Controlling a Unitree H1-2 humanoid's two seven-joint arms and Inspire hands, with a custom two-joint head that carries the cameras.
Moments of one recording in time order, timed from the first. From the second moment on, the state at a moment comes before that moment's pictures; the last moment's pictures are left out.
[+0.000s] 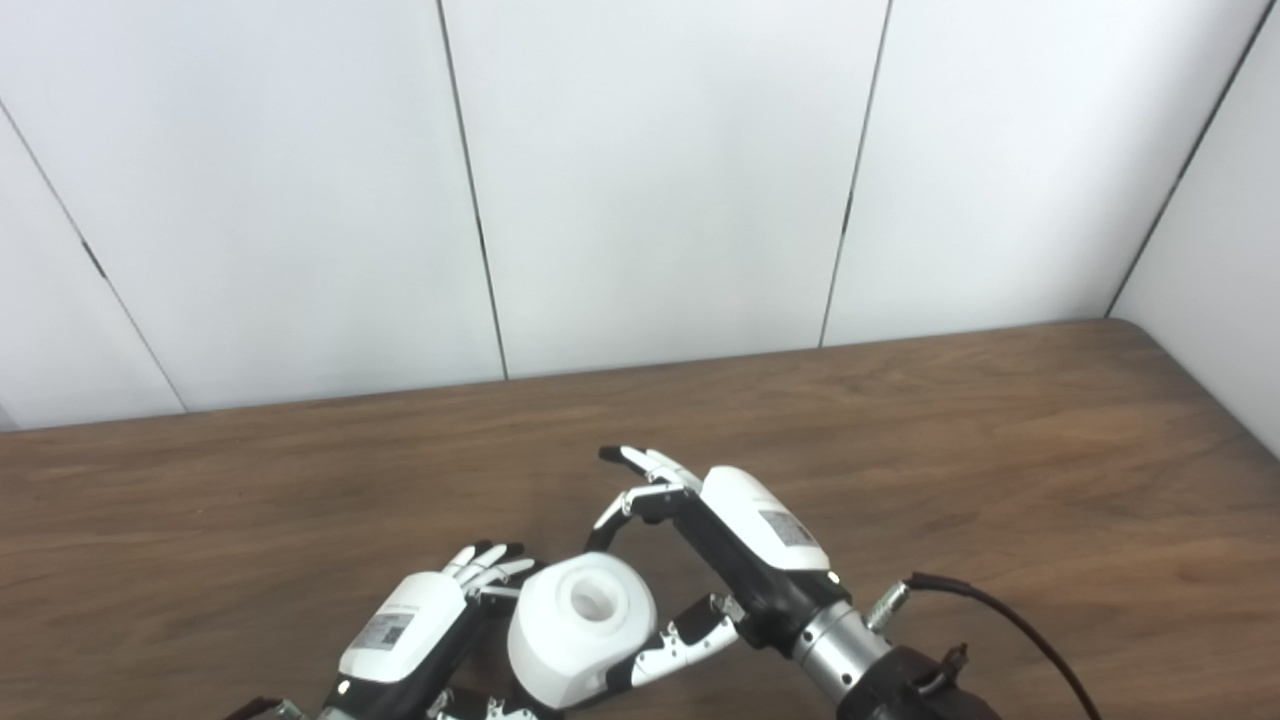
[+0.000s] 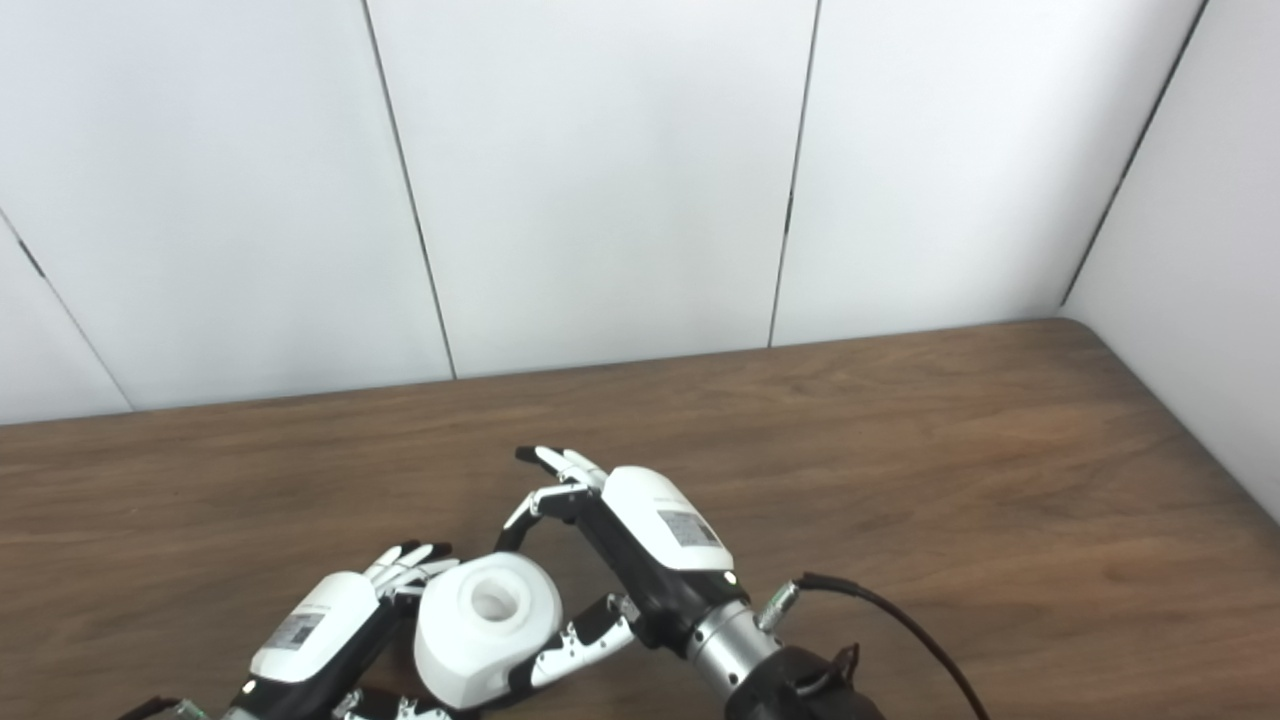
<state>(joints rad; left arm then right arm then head) -0.10 0.37 -0.30 -0.11 0.67 -0.23 -0.18 -0.12 -0.11 0.35 -0.58 -0.77 0.33 0.38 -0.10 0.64</state>
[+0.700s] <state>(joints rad) -0.09 0.36 -0.29 -0.12 0.67 -0.22 -0.18 -0.09 -0.11 0.37 -0.55 -1.06 0.16 0.21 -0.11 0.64</state>
